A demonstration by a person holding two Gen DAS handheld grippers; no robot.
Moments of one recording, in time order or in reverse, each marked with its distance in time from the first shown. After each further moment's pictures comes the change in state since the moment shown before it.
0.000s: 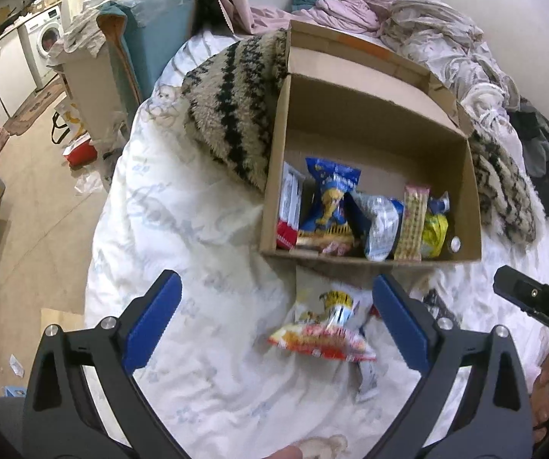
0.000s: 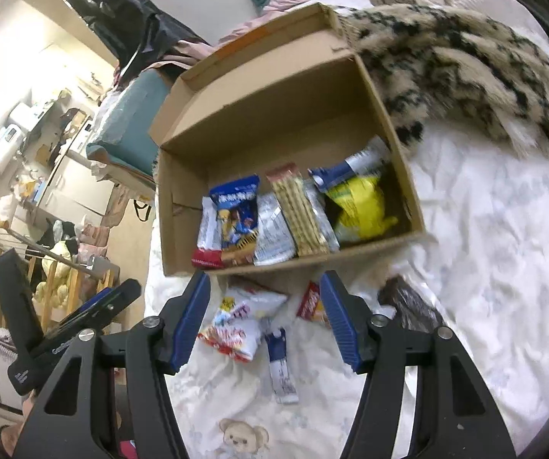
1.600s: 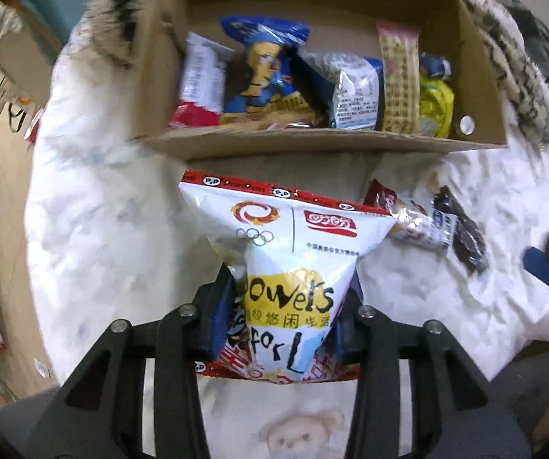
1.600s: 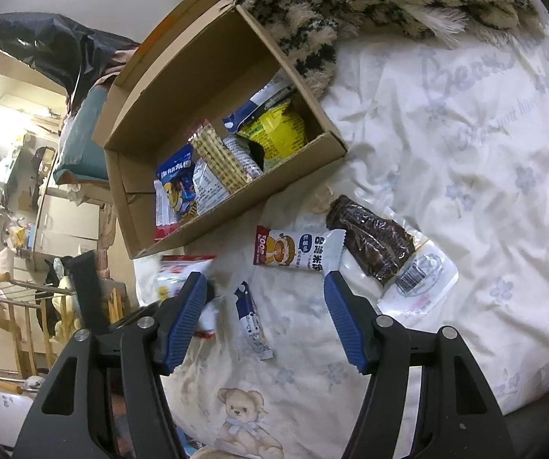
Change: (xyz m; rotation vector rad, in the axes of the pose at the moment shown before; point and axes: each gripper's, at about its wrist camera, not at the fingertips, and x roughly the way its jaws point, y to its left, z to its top) left arm 0.083 -0.065 -0.036 0.161 0.342 -0.010; right arm 0.001 -0.055 -0.036 0.249 0.089 -0.017
